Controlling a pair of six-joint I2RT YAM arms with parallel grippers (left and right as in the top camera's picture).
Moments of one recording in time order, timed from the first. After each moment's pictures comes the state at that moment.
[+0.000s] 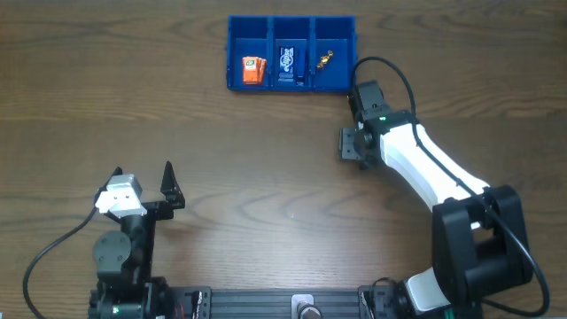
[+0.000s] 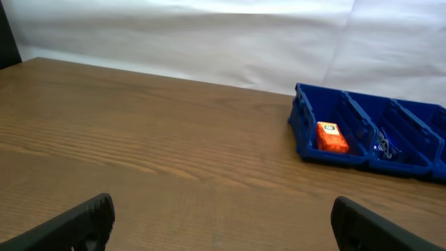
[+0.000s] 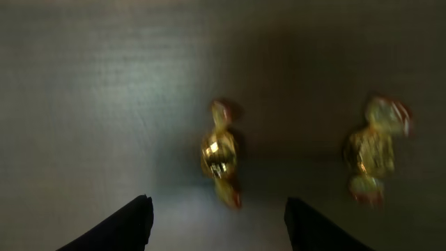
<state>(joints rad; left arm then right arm) 0.00 0.01 0.04 -0.15 -0.03 -0.14 0.29 1.68 1.01 -0.63 0.08 0.34</state>
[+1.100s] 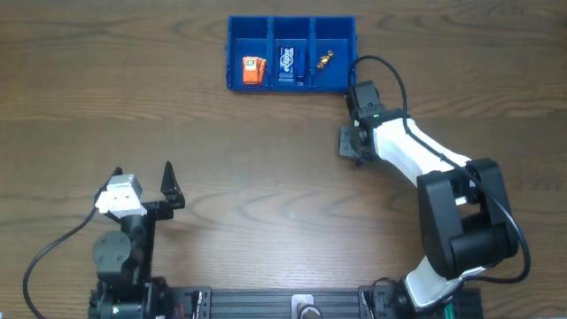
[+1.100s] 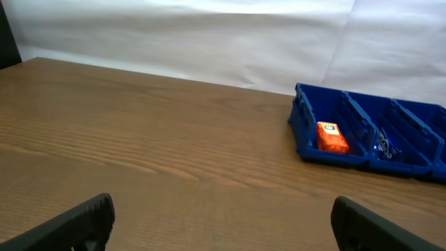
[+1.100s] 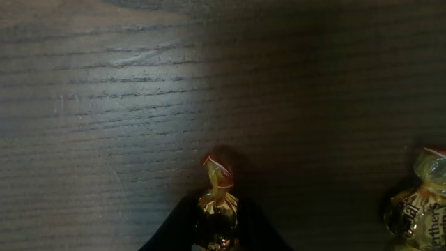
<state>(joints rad) 0.00 0.01 0.04 -0.15 -0.03 -0.14 0.27 1.80 1.01 -0.53 0.08 0.33</state>
